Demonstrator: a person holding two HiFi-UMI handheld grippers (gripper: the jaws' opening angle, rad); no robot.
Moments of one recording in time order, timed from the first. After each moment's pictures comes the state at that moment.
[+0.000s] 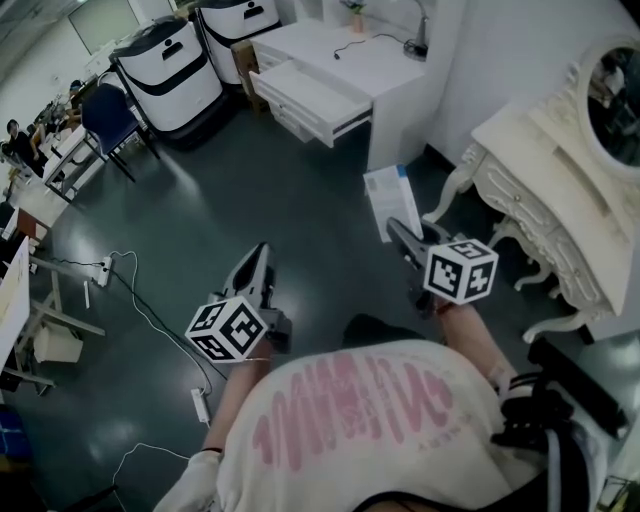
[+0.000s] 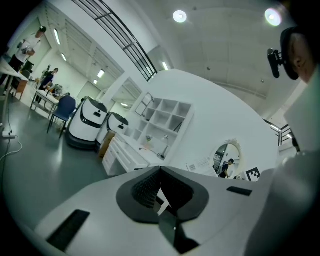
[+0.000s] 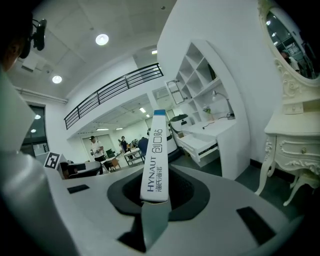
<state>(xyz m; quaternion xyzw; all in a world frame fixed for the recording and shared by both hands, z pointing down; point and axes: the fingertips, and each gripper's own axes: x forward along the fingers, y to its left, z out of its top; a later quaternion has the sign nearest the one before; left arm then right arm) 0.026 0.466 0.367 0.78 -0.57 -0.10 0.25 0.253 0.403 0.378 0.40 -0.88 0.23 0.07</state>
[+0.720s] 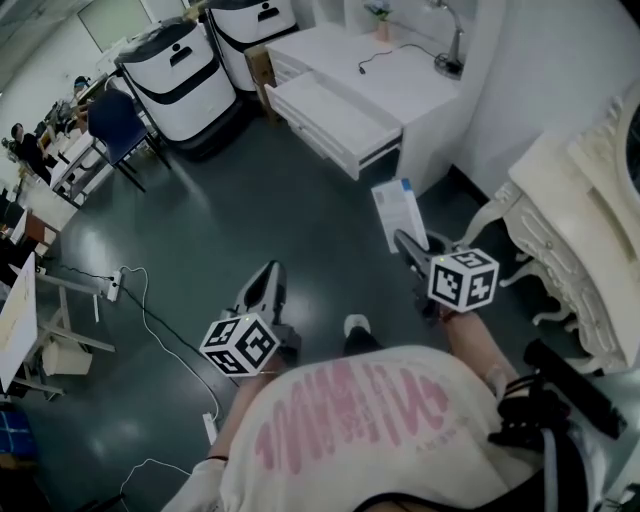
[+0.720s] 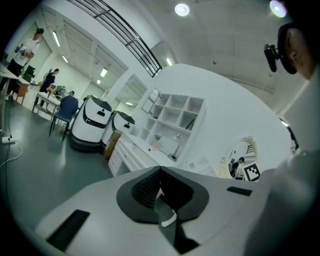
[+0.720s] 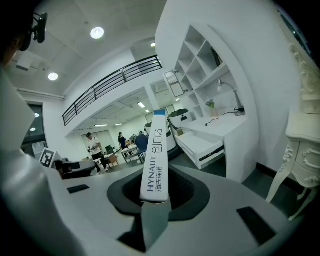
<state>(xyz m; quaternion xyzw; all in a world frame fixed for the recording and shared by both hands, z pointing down) -0.019 0.325 0.403 0.76 -0.60 -0.08 0.26 0.209 0.239 0.424 0.38 -0.89 0.24 0.10</state>
